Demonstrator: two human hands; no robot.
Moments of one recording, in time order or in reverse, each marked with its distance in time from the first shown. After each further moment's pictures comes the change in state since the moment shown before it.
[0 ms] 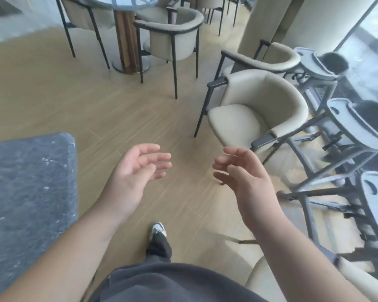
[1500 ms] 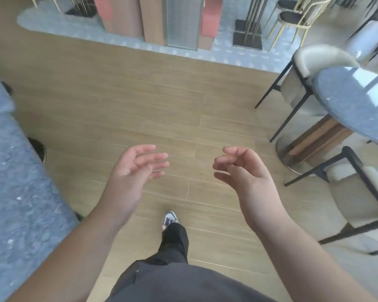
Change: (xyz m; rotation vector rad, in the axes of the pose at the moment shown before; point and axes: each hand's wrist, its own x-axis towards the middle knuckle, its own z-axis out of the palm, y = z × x) left_hand 0.576 0.123 -0.352 -0.074 1.190 0.170; right_hand 0.700 -0.083 0.608 -0.209 -1.158 0.050
